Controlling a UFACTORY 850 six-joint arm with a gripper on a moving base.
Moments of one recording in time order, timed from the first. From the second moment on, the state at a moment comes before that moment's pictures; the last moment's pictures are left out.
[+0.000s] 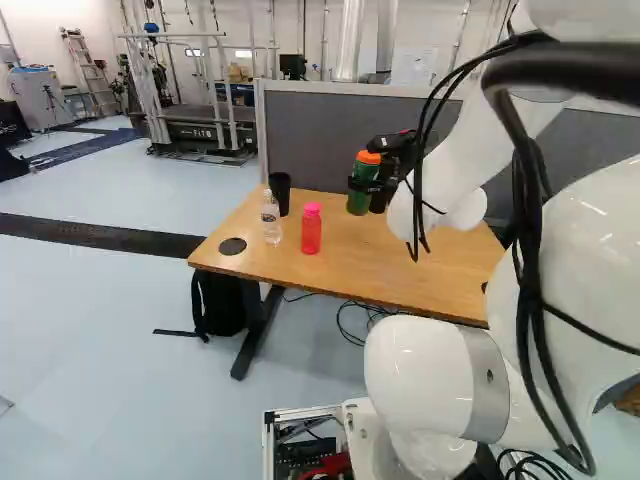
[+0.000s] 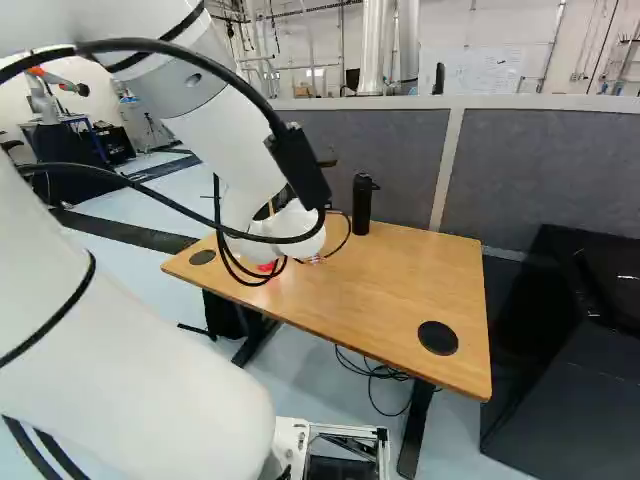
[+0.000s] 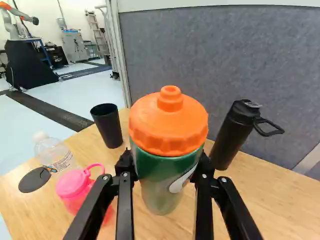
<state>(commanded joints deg) -19.4 11.1 -20.7 -41.1 49.2 21.4</state>
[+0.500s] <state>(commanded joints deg) -16.6 11.8 -18.5 -35.2 49.3 18.3</state>
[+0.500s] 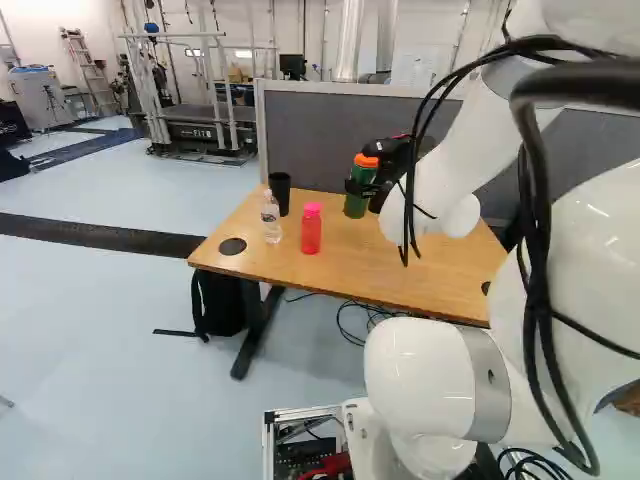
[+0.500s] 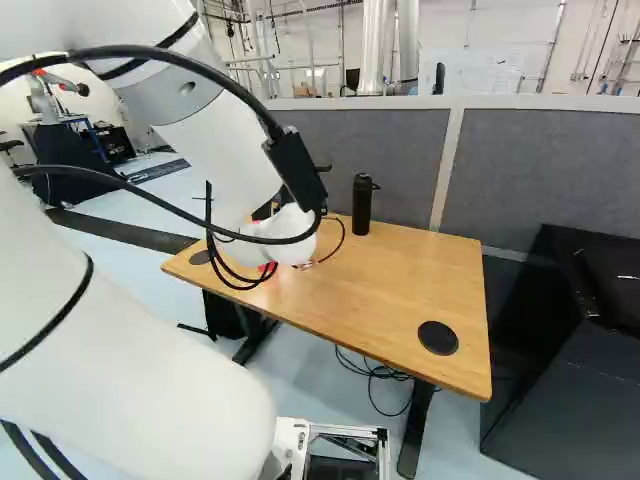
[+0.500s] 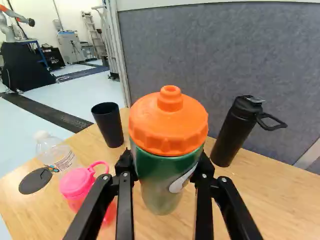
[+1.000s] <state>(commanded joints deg) -11.8 13.0 -14.6 -25.1 49.5 13.1</state>
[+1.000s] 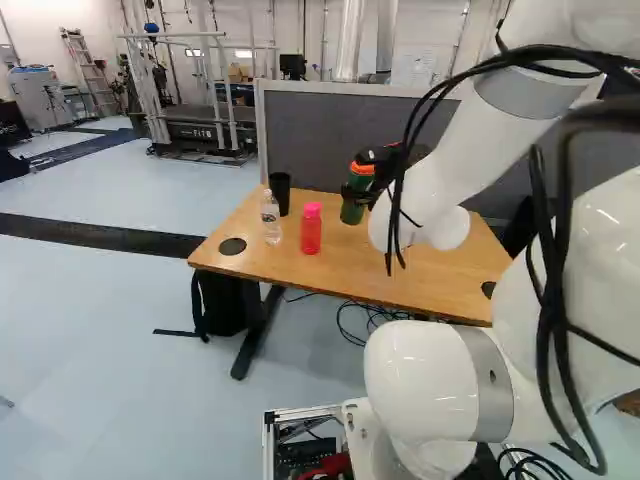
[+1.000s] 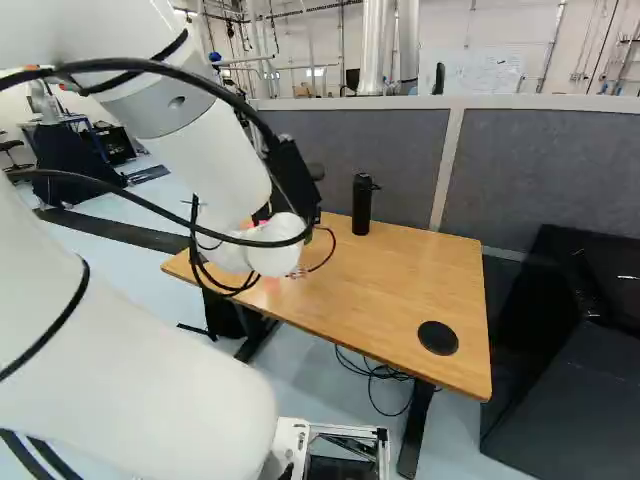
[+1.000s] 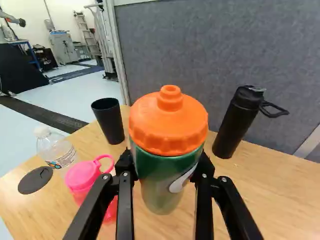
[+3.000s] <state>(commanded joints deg) 0.0 16.0 -5.0 0.0 50.0 0.0</state>
